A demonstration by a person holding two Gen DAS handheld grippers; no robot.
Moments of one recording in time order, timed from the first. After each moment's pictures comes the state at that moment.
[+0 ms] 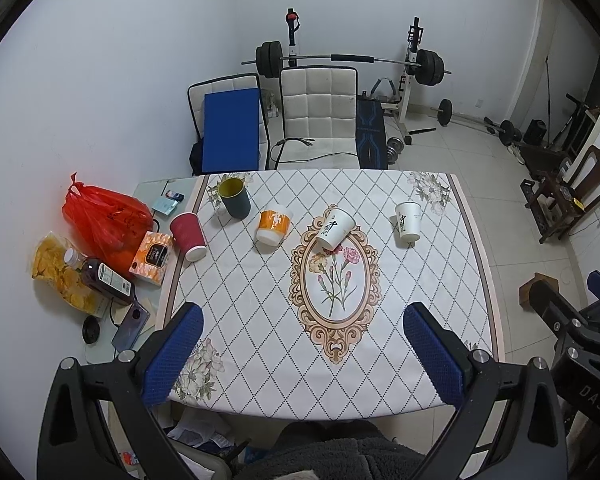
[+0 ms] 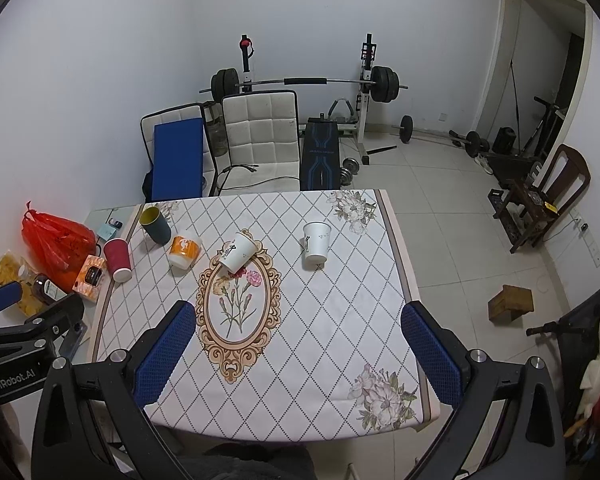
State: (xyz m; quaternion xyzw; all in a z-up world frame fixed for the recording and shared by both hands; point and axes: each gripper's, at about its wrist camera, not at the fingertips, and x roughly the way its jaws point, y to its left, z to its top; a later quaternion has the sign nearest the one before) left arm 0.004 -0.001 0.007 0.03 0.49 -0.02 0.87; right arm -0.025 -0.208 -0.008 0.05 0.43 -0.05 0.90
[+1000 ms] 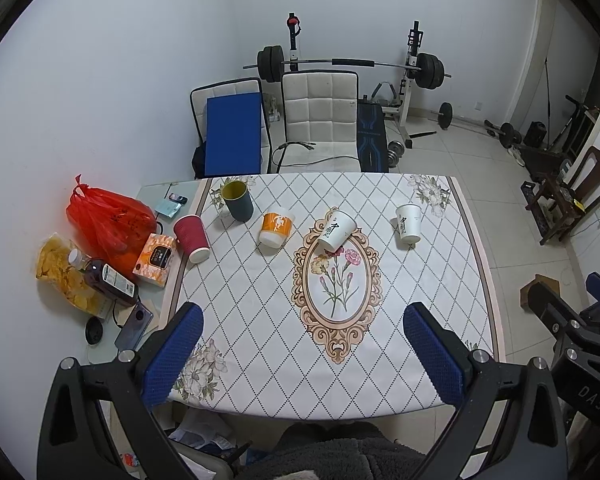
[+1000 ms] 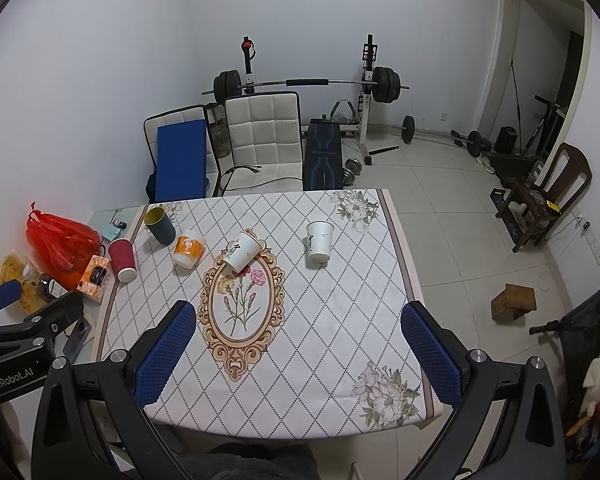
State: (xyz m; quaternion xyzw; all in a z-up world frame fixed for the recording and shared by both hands) left arm 0.001 -0.008 0.017 0.04 0.48 -0.02 0.88; right arm -0.029 -0.206 -0.004 0.05 0.43 -0.05 0.90
